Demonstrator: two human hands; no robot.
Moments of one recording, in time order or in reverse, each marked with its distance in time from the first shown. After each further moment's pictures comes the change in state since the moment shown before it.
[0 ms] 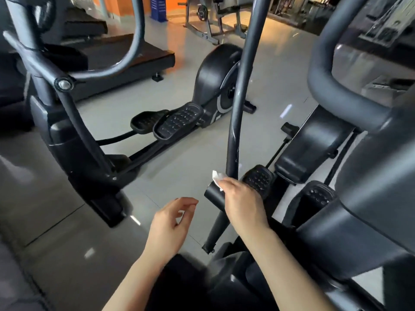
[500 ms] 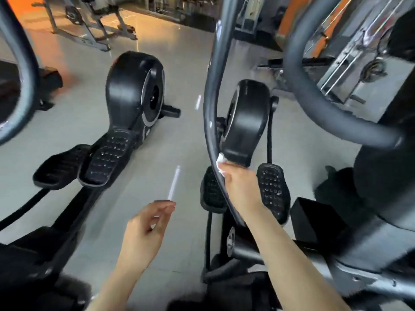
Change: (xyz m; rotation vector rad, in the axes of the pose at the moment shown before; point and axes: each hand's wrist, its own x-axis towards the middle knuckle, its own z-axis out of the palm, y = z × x) left_hand 0.204 -0.018 -0.070 -0.158 -0.374 0.153; right_hand 0.139 0.007 0.017 -0.153 0.347 0.487
